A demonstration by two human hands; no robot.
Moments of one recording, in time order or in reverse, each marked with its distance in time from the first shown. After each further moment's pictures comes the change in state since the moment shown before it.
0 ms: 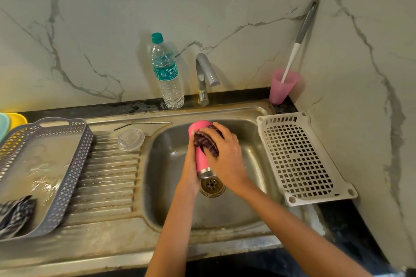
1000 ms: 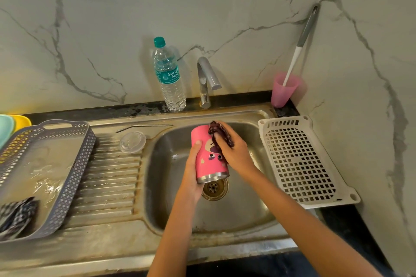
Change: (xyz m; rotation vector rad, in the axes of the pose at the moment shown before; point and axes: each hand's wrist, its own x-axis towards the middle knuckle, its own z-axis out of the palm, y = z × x) left_hand 0.000 -0.007 -0.004 -0.021 0.026 0.024; right_hand 0.024 0.029 -0.007 0.543 -0.138 0.285
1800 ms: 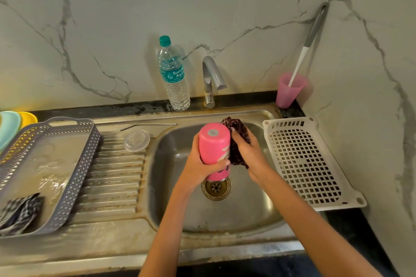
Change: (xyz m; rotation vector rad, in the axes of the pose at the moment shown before) left_hand 0.010 0.011 -0.016 0.661 -0.137 0.379; right_hand -0.007 -0.021 -0.015 0.361 0.050 0.203
